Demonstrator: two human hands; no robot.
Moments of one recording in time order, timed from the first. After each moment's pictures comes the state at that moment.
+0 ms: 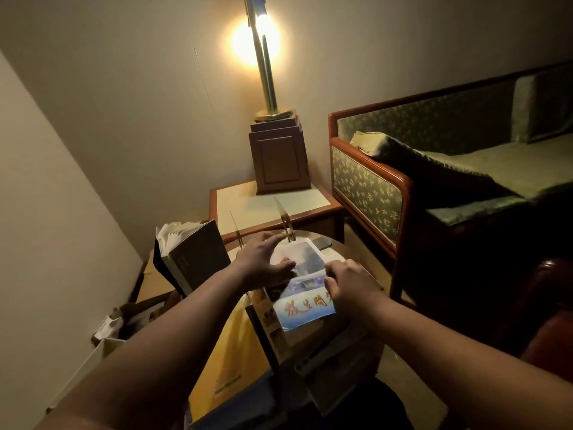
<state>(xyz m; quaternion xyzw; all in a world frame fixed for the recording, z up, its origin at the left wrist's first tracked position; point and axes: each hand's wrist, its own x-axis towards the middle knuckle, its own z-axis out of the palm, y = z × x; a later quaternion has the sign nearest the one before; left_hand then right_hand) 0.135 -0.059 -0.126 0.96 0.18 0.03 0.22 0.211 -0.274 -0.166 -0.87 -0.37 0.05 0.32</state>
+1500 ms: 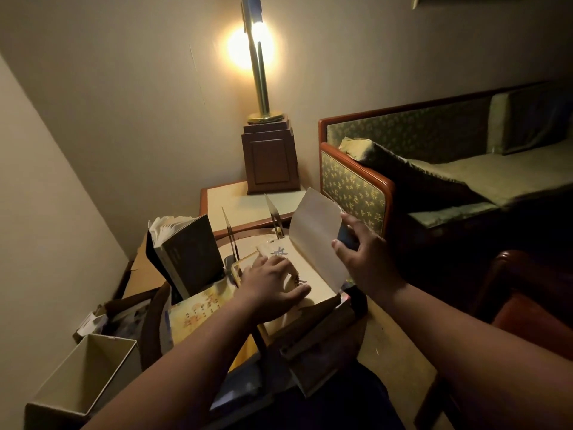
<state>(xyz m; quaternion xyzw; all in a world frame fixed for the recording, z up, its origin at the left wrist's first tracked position) 0.094 -0.132 -0.151 0.98 0.15 0.04 0.11 0.219 -0.311 -0.138 -0.79 -0.34 -0.11 0.49</state>
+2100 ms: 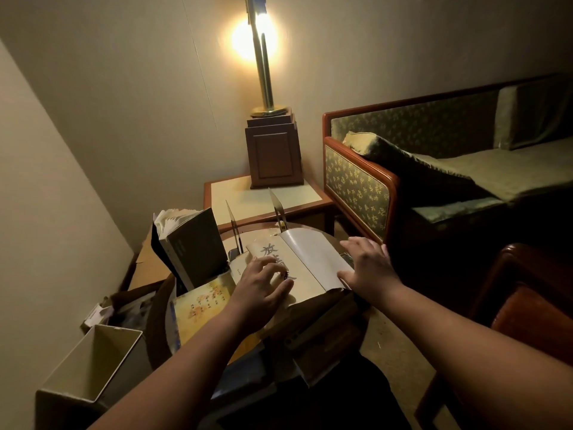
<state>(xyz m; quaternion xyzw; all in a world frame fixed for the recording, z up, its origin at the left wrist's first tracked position) 0.059 -0.120 -0.178 0.95 0.15 0.12 0.25 0.232 -0.319 -0.179 -0.90 -0.37 -0.06 0.22</state>
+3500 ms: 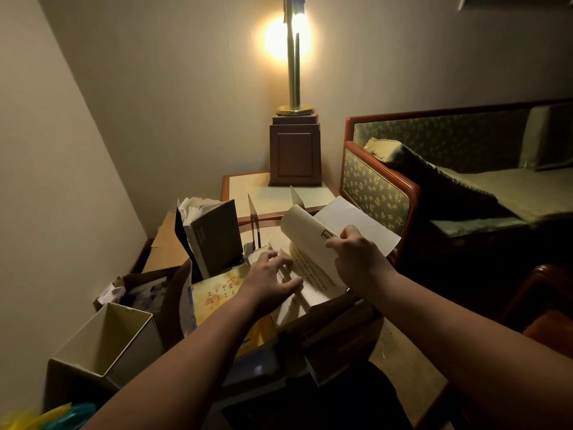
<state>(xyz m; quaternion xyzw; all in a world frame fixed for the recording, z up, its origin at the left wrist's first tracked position) 0.060 -0.101 -0.179 0.93 0.24 0.10 0.27 0.183 -0.277 -0.123 -0.85 -0.49 -0.11 0.16</state>
